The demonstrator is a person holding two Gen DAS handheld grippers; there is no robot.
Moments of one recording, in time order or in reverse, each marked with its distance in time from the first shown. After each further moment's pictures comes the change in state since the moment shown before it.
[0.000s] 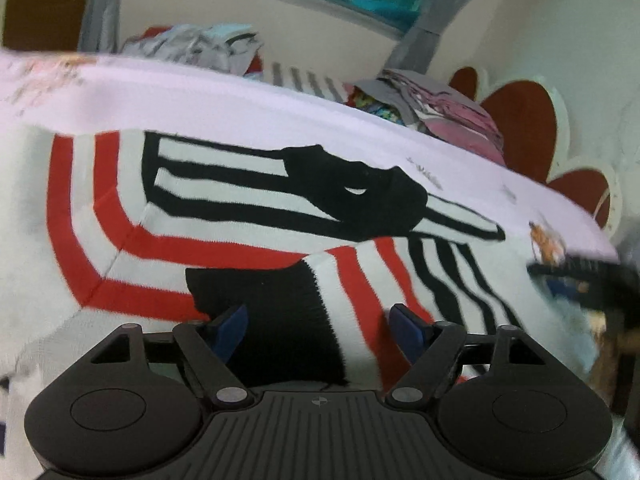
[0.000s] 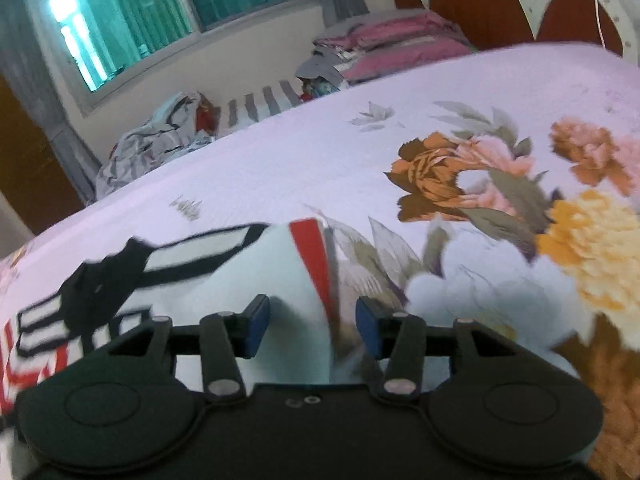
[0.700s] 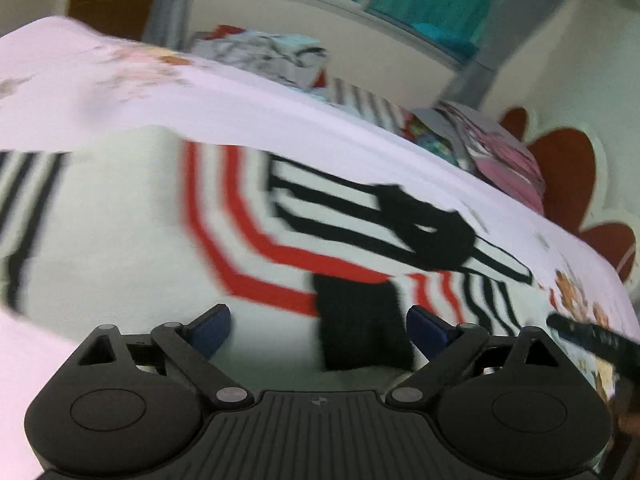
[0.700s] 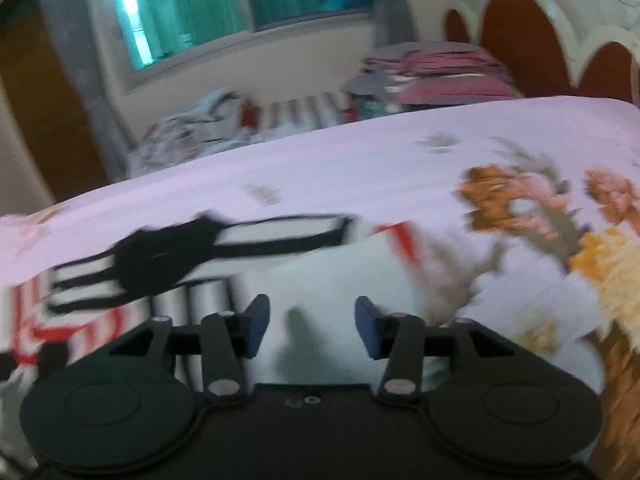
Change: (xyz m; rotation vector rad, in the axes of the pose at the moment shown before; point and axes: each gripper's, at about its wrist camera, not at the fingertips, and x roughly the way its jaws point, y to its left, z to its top) left arm -0.073 0.063 -0.002 -0.209 -0.025 0.119; right arm -0.052 0.077 -0.052 -0.234 -0.040 0.083
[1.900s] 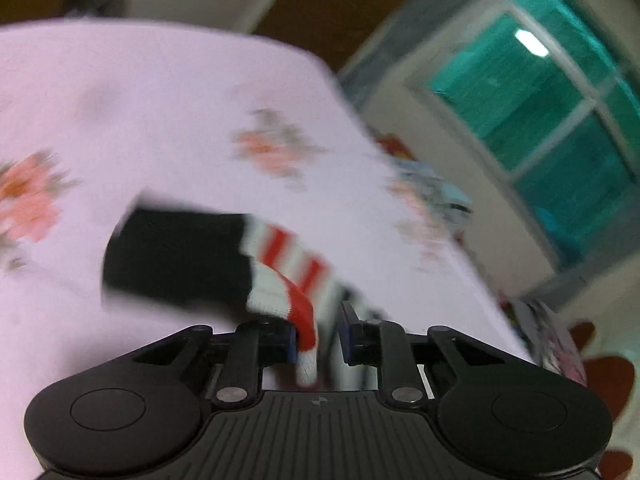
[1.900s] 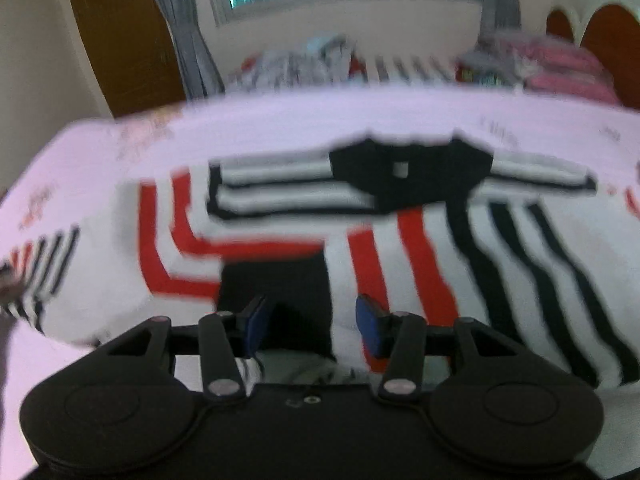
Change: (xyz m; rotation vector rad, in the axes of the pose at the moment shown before) left arm -0.062 0.255 0.038 -0.460 -0.310 0.099; right arm 0.043 0.181 -0.048 -0.142 0.148 0.088
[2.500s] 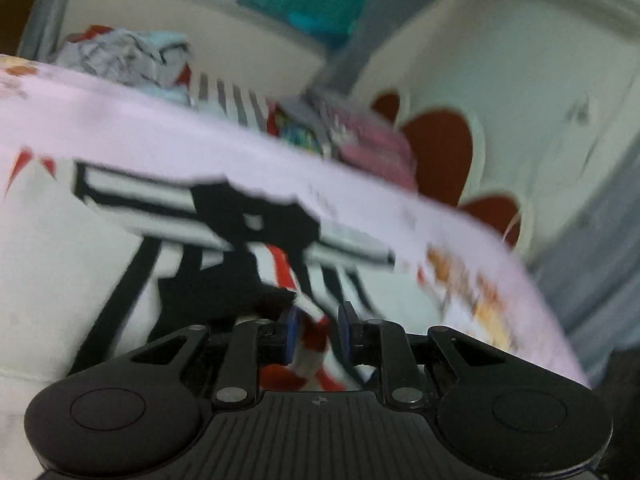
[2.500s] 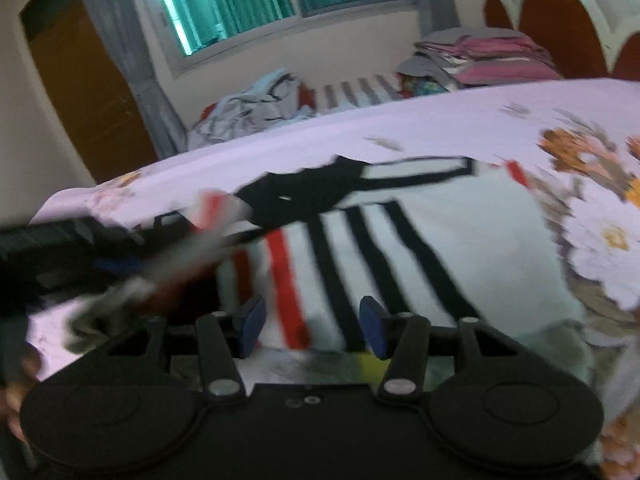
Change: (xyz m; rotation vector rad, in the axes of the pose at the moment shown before) left arm 0.015 -0.281 -0.207 0.558 0.437 -0.517; right arm -0.090 -0.100 -0.022 0.182 -0.110 -0.030
